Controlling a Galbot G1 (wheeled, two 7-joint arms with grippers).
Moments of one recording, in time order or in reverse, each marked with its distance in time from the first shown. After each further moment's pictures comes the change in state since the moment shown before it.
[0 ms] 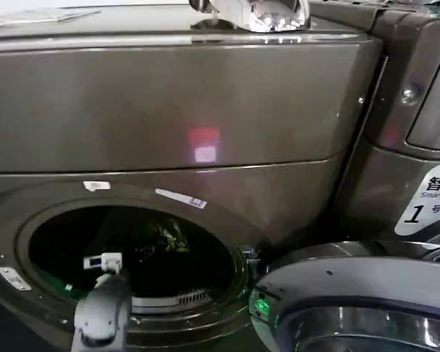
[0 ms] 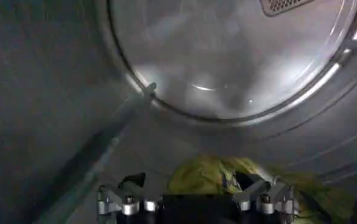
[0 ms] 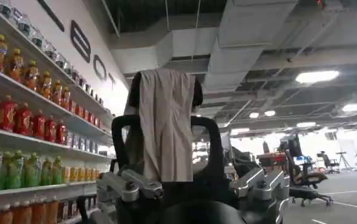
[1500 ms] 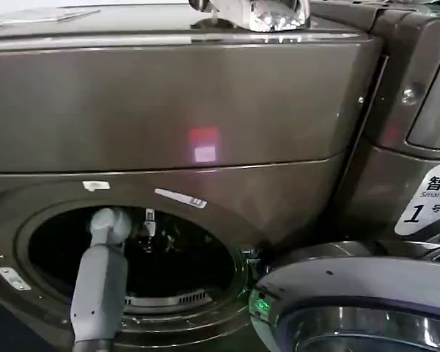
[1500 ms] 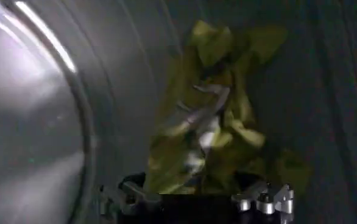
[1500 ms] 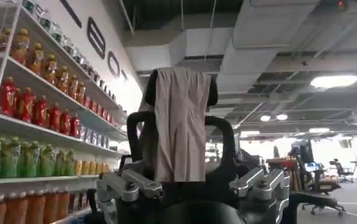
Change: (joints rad) left arm -0.359 0.073 -0.042 0.377 1.129 -0.859 1.153; right arm 0.019 0.022 -0.058 0.032 -0.038 0.007 -0.006
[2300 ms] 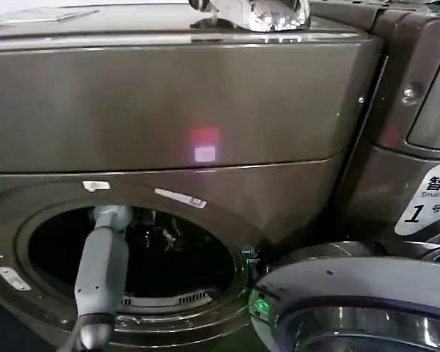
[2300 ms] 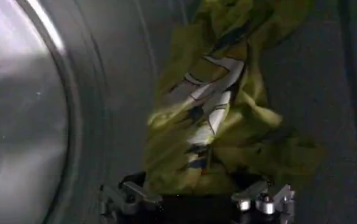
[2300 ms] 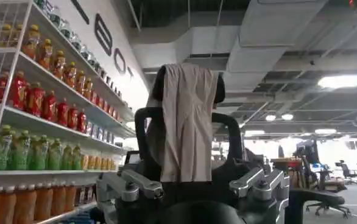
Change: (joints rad) left arm -0.102 -0.004 0.005 0.218 -0.034 0.046 -0.007; right arm 0.008 0.010 -0.021 0.003 -0.016 0.005 -0.002
